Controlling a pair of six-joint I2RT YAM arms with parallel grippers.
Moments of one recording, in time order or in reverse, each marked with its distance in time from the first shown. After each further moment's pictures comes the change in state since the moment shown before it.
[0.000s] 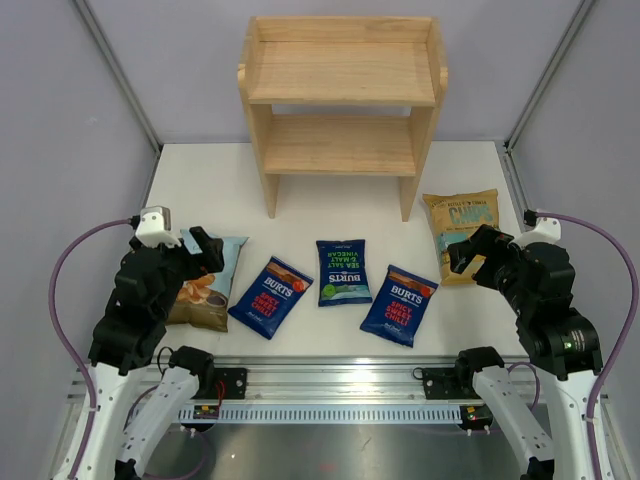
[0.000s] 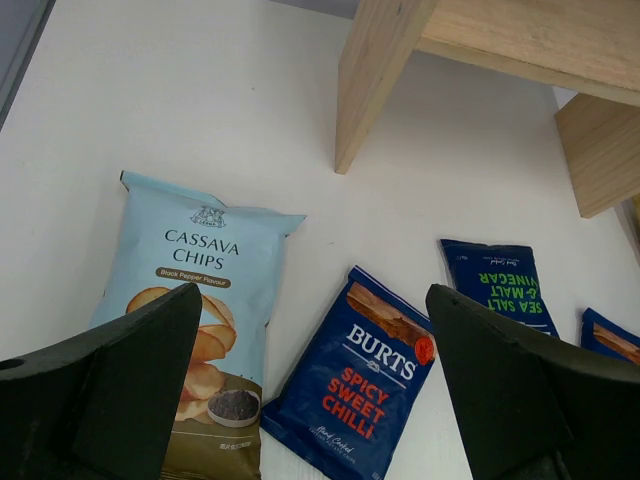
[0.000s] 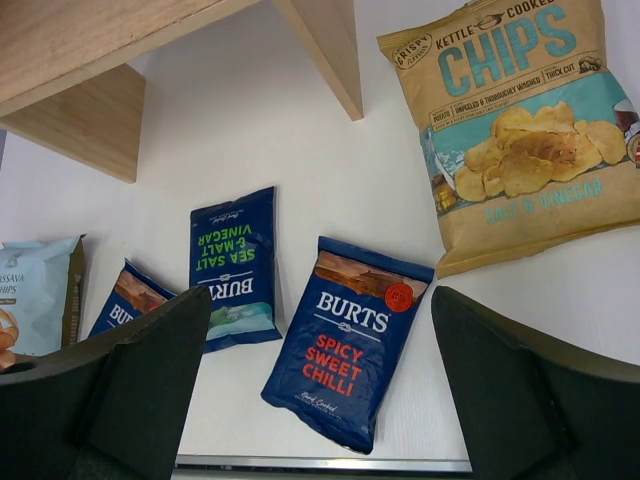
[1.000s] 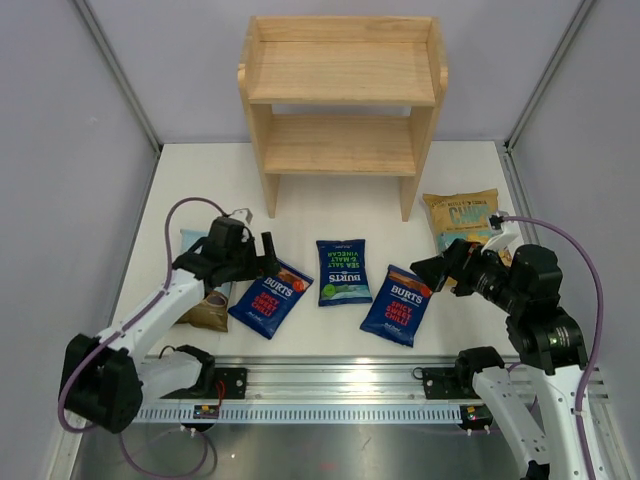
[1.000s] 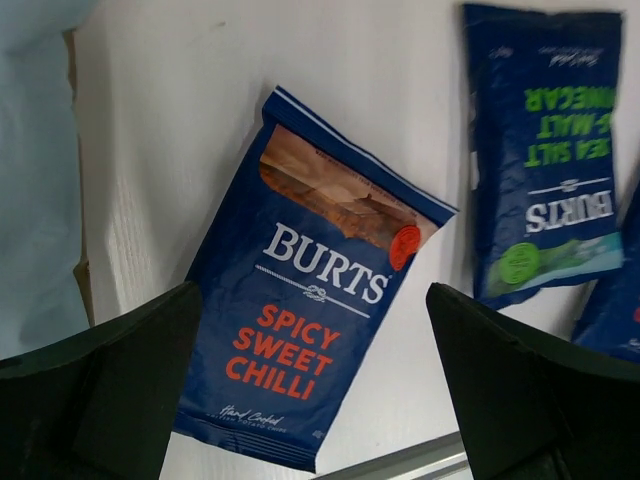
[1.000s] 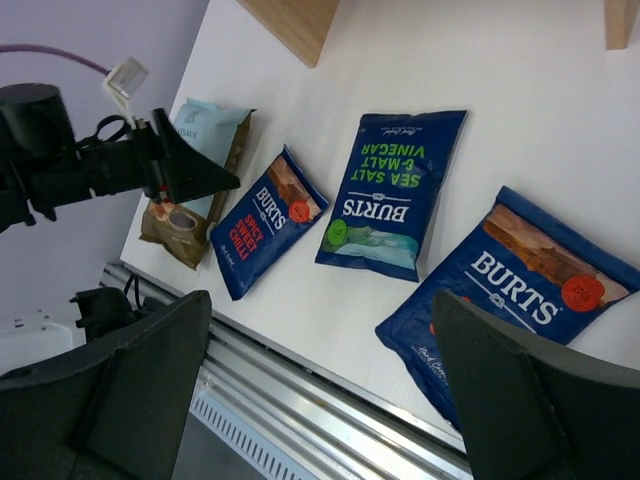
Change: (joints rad) left arm -0.078 0.576 -0.183 0.214 0.282 -0.175; right arm 0.000 -0.035 -0.122 0.126 -0.482 0.023
